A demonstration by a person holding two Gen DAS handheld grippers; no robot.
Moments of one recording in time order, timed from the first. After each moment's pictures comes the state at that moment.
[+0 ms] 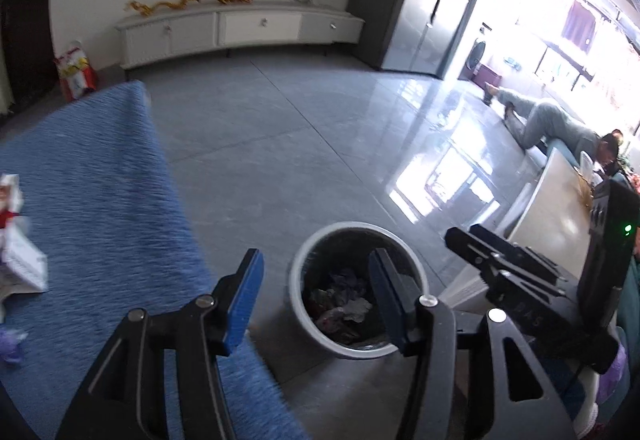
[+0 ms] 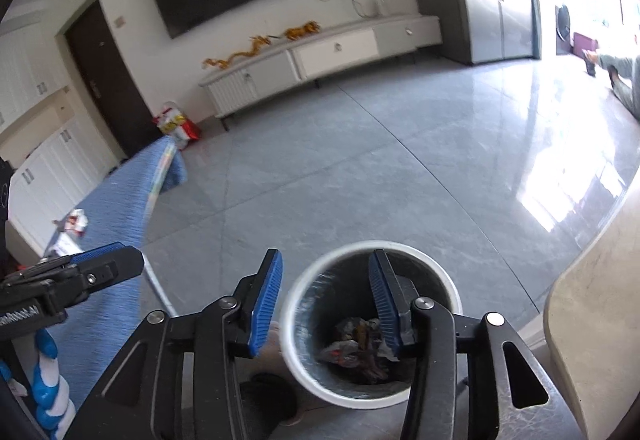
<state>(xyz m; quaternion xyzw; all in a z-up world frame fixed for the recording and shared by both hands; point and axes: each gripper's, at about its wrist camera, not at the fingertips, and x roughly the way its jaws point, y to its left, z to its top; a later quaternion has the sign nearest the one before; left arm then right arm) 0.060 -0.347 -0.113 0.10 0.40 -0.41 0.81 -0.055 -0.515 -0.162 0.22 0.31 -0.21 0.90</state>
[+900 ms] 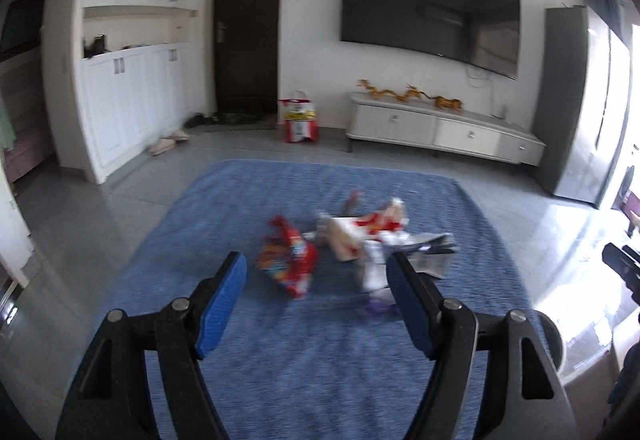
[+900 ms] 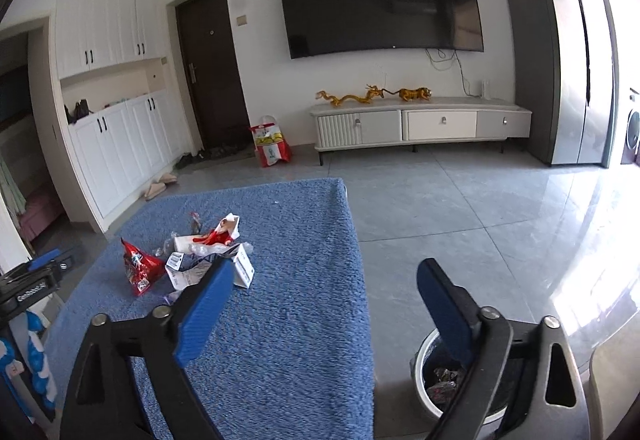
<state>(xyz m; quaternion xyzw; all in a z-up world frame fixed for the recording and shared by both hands) 0.068 0.004 -0.046 0.00 0.27 -0.09 0.96 -0.015 -0.314 -0.054 0.09 0.25 -0.11 0.96</state>
